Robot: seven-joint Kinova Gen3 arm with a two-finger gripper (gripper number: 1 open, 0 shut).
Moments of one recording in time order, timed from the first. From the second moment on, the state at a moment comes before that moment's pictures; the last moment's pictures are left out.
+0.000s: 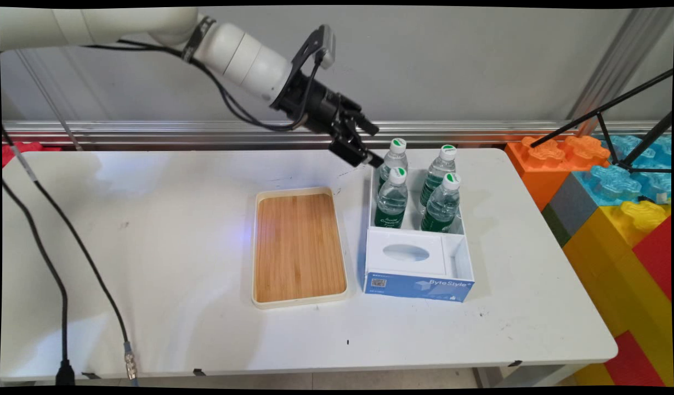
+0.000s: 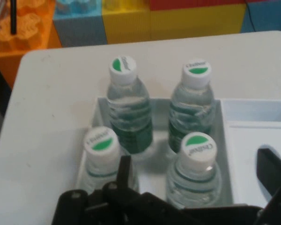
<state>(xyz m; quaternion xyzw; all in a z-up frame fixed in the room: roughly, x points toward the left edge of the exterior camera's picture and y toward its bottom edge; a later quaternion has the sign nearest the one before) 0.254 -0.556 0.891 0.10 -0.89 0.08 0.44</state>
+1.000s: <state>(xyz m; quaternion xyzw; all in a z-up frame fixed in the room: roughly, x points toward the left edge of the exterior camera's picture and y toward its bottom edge) 0.262 -0.662 0.833 0.04 -0.91 0.06 0.41</state>
